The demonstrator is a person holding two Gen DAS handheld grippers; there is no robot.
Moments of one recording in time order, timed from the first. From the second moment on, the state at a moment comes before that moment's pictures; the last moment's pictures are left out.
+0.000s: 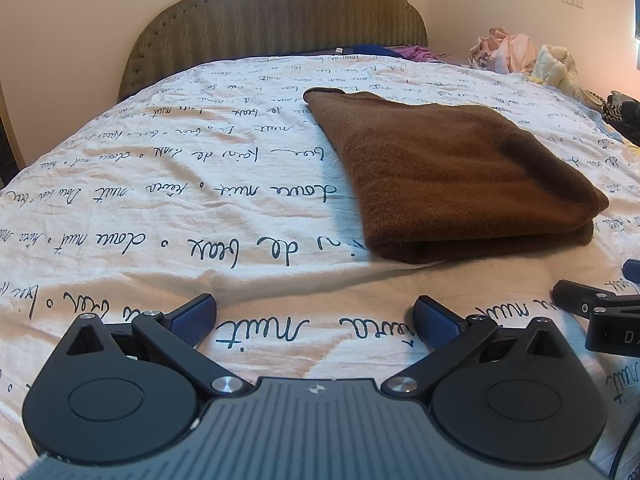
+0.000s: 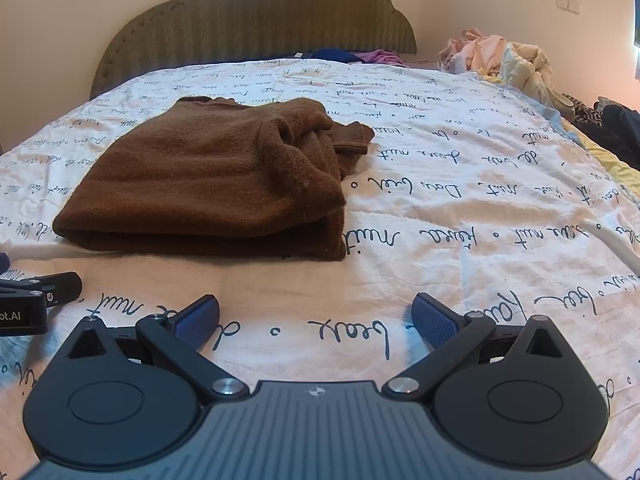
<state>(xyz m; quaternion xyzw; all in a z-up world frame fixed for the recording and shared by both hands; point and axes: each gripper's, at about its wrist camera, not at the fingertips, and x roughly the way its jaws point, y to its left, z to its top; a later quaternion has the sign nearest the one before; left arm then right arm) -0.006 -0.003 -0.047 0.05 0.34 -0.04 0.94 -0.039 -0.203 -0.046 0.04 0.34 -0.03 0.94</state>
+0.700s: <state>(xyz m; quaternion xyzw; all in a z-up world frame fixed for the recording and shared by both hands) -0.006 -0.003 -0.048 0.05 0.34 -0.04 0.94 -0.038 -0.203 -0.046 0.04 0.34 -0.03 0.94</state>
